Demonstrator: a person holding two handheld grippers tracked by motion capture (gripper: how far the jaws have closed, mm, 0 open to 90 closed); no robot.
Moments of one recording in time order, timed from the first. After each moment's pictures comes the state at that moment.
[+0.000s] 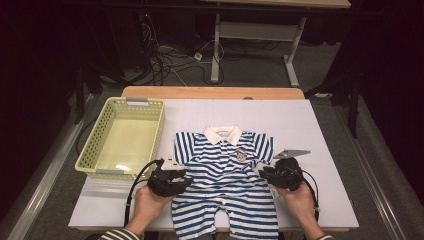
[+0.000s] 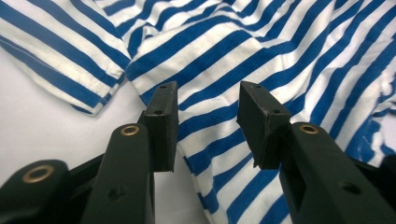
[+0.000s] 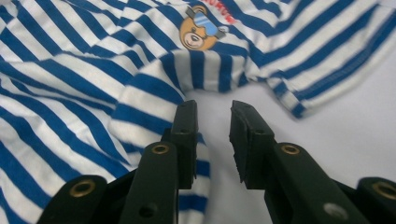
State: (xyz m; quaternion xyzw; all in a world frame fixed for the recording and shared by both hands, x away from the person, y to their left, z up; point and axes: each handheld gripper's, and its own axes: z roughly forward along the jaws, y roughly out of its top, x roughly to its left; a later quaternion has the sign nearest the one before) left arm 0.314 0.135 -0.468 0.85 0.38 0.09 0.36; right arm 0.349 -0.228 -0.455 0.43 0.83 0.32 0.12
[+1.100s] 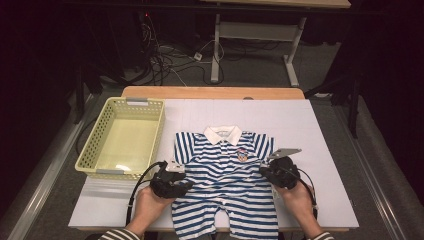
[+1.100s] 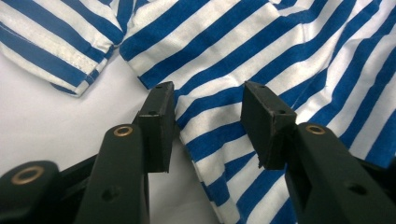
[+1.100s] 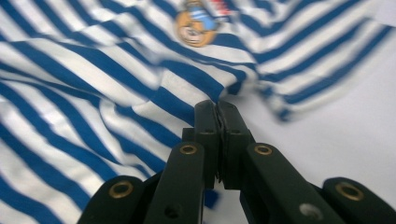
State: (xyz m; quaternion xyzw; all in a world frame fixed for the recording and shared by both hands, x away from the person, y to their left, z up) left arm 0.318 0.133 -0.481 0.86 0.38 0.07 0.33; right arm 0.351 -0.220 -0.452 0.42 0.85 0.28 0.16
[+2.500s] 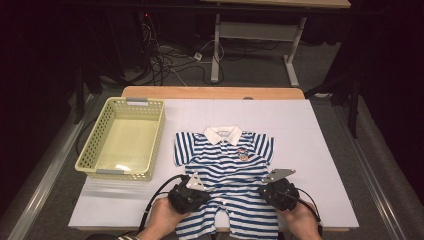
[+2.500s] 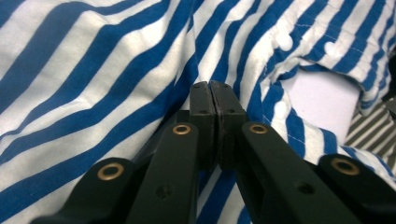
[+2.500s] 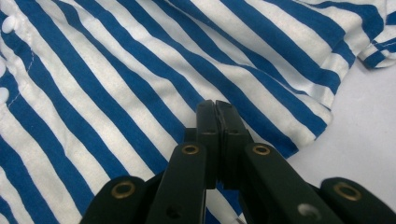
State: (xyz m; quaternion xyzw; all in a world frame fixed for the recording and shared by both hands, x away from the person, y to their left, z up) left arm 0.288 0.085 -0.479 0.90 0.28 0.02 0.33; right arm 0.301 -0.209 -0.464 0.35 0.89 0.24 0.14
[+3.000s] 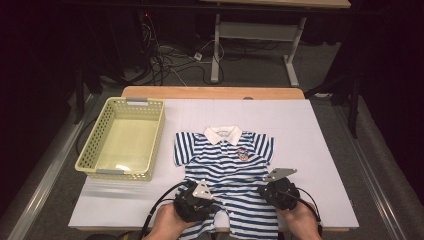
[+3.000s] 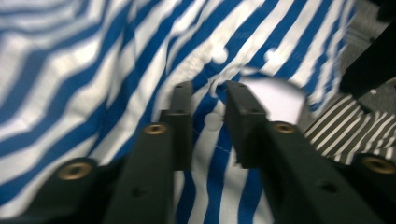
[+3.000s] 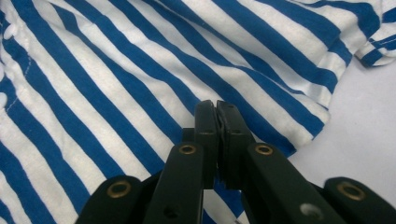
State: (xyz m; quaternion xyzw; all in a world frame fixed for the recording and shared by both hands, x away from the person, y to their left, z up) left arm 0.273 0.067 -0.480 0.91 0.26 0.01 0.33; right arm 0.302 -0.211 -0.464 0.36 0.89 0.25 0.14
